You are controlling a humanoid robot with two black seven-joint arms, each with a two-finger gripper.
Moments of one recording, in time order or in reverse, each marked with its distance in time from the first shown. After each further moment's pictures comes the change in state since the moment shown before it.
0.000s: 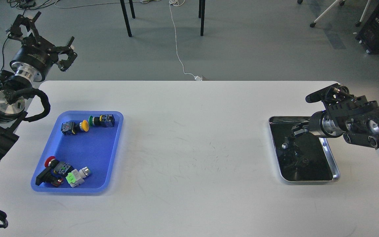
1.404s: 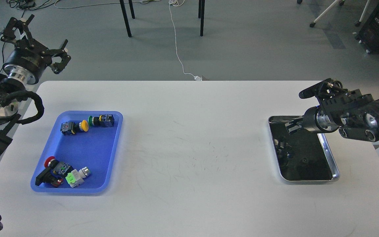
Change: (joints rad) left arm 0.018 0.026 0.000 0.000 0.002 -0.002 0.000; right arm 0.159 0.027 0.000 0.138 -0.009 0.002 0.000
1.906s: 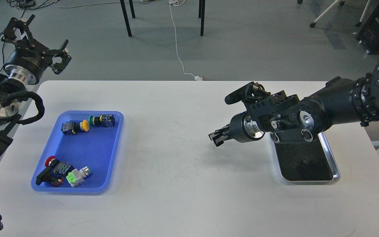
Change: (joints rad) left arm 0.010 0.002 0.002 0.003 0.000 0.000 0.000; right arm 0.046 0.307 0.130 0.085 0.230 -0.036 0.020
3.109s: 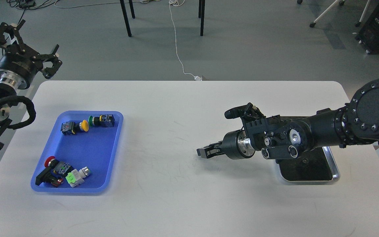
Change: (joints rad) left arm 0.020 0.035 0.000 0.000 0.000 -0.004 0.000; right arm -0.183 0.003 0.060 -0.083 0.052 -0.002 0.120
